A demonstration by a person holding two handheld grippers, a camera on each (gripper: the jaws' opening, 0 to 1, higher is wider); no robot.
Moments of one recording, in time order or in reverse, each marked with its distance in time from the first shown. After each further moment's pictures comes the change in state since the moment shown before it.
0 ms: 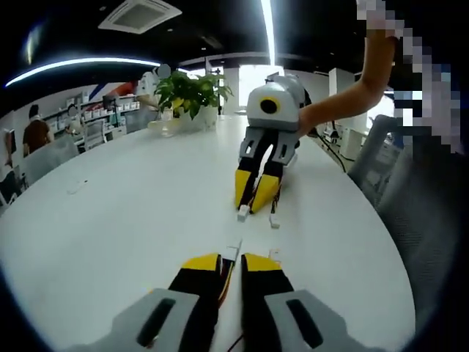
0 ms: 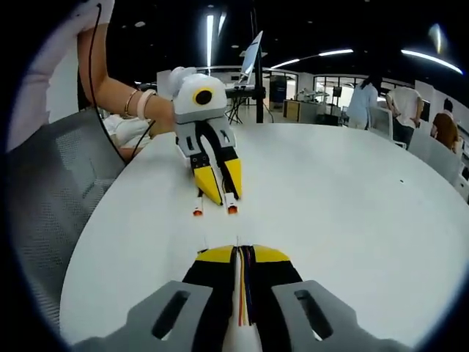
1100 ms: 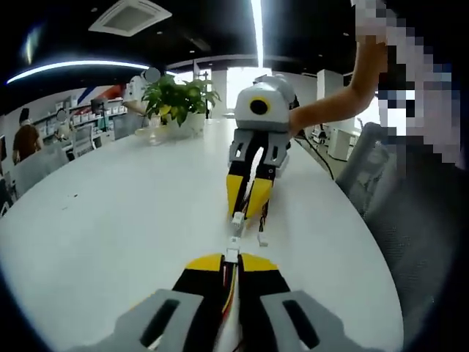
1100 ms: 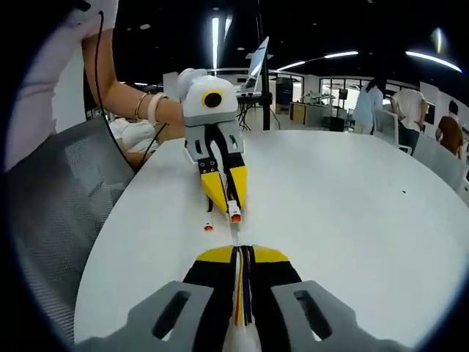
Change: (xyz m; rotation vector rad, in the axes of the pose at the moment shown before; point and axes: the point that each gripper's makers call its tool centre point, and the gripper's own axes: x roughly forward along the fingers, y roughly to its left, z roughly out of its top) left arm -0.002 -0.008 0.025 0.024 -0.013 -0.080; right arm -0.010 0.016 0.031 -0.012 -0.013 0.041
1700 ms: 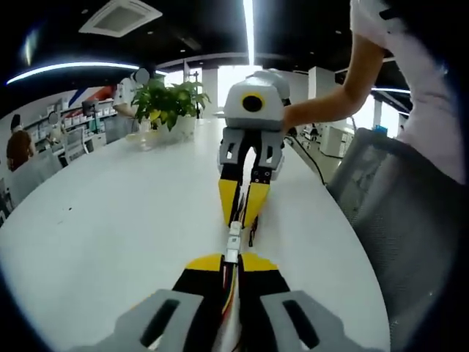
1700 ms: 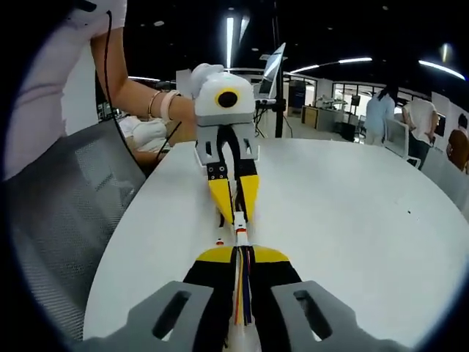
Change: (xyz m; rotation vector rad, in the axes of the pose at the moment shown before) left arm -0.002 -0.010 0.019 0.025 0.017 -0.048; right arm -0.003 0.010 0.021 -0.057 0.002 0.055
